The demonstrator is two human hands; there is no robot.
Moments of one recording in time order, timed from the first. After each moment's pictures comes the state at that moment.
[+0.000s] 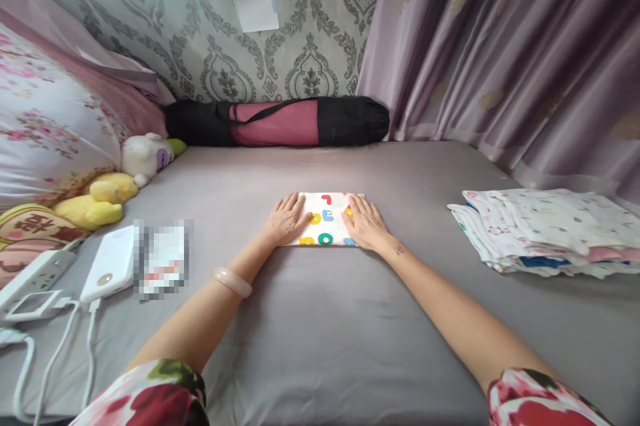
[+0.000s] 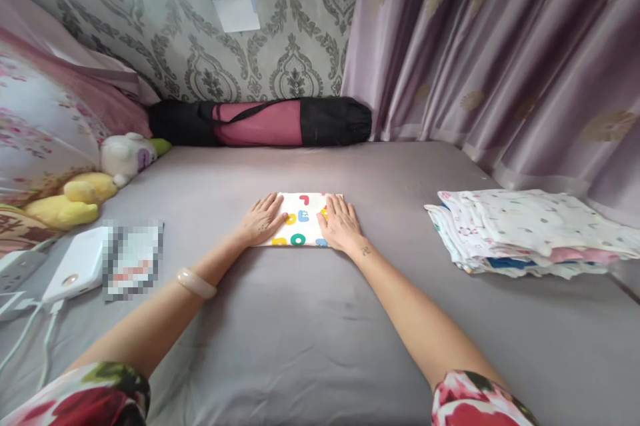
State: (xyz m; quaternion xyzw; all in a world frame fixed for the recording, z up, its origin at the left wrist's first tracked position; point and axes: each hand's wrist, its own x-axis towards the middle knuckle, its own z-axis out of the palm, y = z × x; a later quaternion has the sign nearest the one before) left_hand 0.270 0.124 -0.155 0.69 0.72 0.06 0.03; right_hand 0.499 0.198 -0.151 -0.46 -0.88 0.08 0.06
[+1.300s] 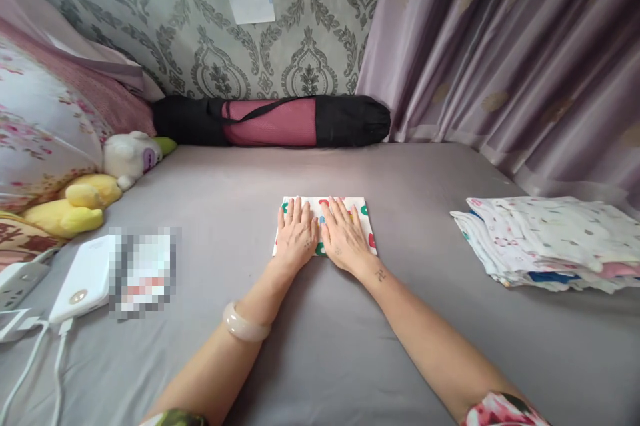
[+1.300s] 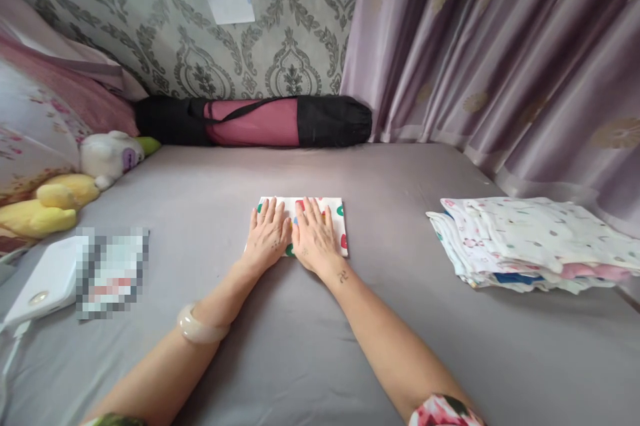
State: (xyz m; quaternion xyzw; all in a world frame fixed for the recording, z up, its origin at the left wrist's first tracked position) left_hand 0.336 0.115 -0.153 0.61 0.78 0.10 -0.09; right_hand 0.465 0.159 -0.143 -0.39 -0.91 0.04 0.16
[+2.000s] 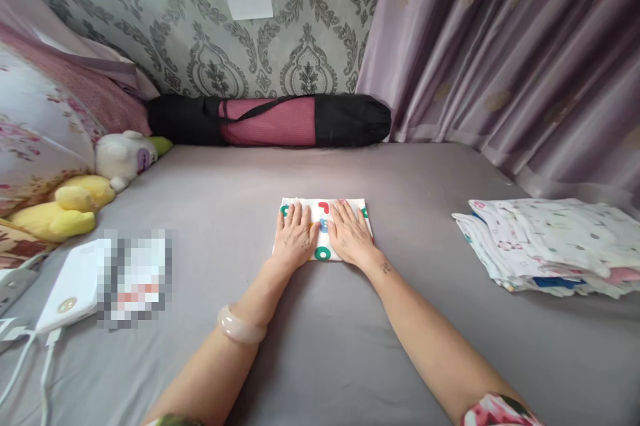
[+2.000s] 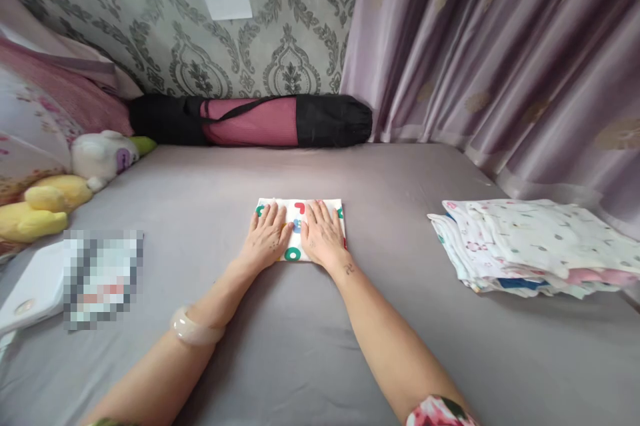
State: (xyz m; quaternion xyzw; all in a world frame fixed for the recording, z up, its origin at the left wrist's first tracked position) left_hand 0.328 0.123 -0.158 0.61 0.79 0.08 -0.03; right_hand 0.467 0.183 -0.146 -0.44 -0.89 0.07 0.11
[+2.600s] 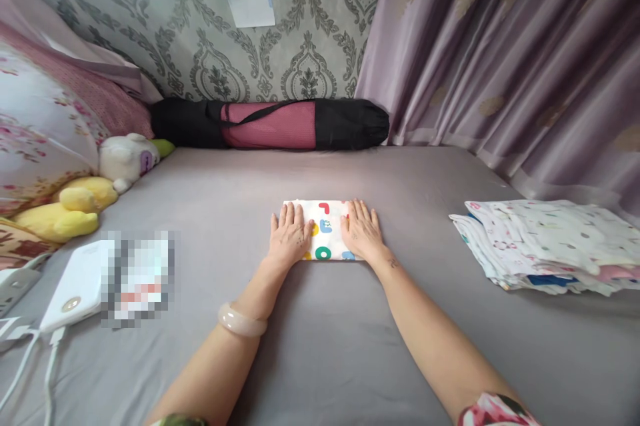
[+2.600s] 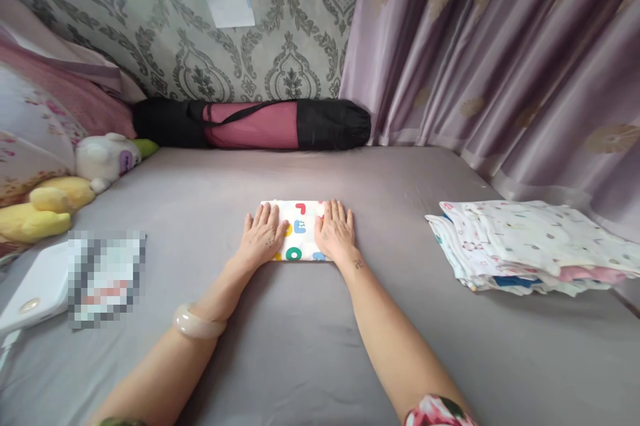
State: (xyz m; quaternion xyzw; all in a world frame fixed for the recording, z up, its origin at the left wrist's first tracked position) left_hand 0.313 0.125 -0.161 0.59 0.81 0.08 -0.01; right_hand 0.482 0.201 -0.151 -0.53 -0.85 0.06 0.07
